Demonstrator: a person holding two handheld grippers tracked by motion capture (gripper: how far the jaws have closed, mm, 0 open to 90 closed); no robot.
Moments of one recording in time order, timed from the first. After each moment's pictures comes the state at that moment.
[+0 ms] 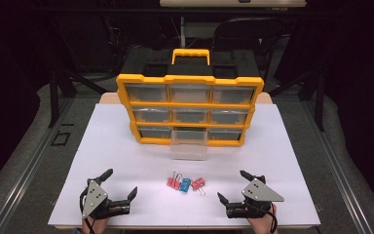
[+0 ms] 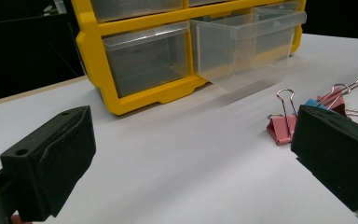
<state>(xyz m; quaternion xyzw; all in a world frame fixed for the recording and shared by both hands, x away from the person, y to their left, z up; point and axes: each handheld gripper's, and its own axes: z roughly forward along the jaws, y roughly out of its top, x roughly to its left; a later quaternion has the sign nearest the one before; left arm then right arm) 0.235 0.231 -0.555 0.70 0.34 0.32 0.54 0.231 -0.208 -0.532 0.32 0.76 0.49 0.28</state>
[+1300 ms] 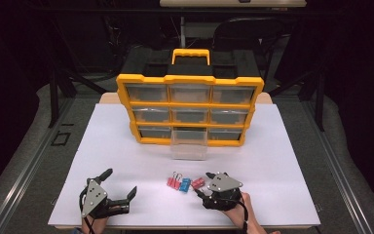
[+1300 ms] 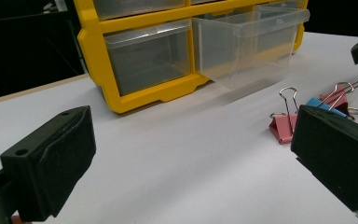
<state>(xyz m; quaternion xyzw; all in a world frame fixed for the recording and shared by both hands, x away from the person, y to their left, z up) 0.236 0.233 -0.555 0.71 0.34 0.32 0.53 0.262 -0.140 -0.545 0.26 0.84 0.42 0.23</state>
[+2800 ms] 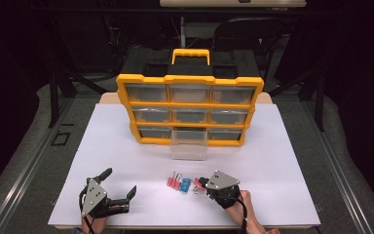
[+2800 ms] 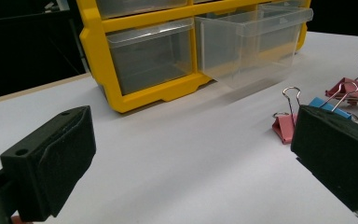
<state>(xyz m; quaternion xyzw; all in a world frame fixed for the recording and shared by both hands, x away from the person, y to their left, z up) 0.238 0.233 -0.555 0.71 0.34 0.32 0.53 0.267 -0.139 -0.540 0.25 0.85 0.41 0.24</state>
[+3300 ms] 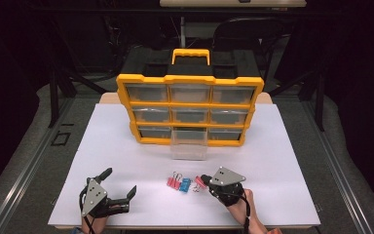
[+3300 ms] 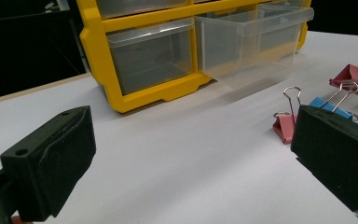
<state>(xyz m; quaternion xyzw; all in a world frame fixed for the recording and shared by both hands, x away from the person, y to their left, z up) 0.238 0.234 -0.555 0.71 0.34 0.32 0.53 0.269 -0.147 -0.530 0.28 0.83 0.43 0.23</state>
